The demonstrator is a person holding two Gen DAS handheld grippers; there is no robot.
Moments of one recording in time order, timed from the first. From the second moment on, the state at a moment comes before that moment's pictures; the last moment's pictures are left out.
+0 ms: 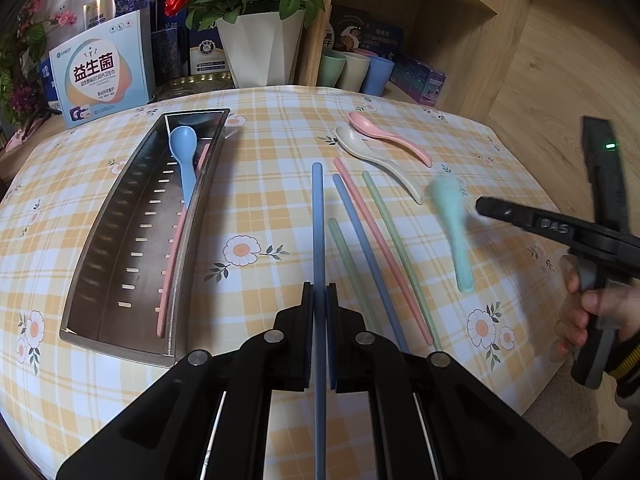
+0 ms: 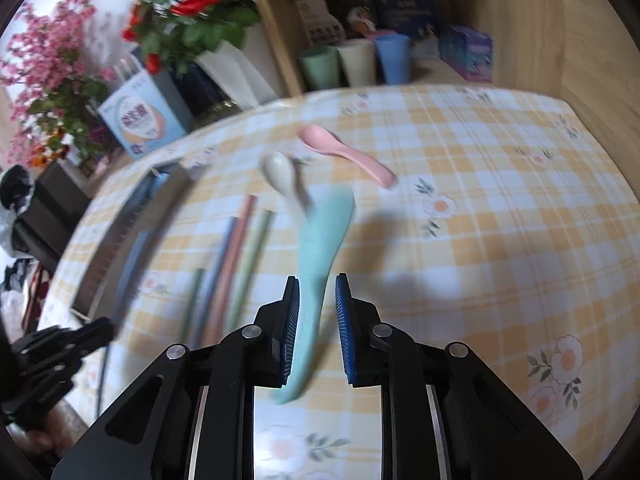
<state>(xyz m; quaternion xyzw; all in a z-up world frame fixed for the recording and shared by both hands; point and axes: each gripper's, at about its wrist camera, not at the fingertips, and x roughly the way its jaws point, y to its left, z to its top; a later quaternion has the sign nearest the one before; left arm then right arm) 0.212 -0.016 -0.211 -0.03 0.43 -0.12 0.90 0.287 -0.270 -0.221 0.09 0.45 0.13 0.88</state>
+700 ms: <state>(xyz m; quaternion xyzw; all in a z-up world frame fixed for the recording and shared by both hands) 0.211 -0.013 -0.211 -0.03 0.43 -0.12 0.90 0.277 -0.280 -0.248 0.13 0.51 0.08 0.85</state>
